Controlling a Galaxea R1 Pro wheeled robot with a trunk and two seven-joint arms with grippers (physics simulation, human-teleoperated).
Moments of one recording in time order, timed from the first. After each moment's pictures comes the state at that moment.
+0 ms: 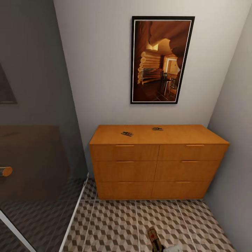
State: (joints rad) left arm -0.17 -0.01 -0.12 0.03 0.00 -0.72 0.13; right arm -0.33 0.07 0.28 -0.02 0.15 -0.71 -0.27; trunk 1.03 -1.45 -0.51
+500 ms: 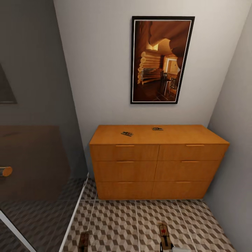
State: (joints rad) left arm -0.17 -0.03 -0.12 -0.23 0.03 -0.72 0.20; right arm -0.33 0.08 0.25 -0.02 -0.10 -0.78 -0.32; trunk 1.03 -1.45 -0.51
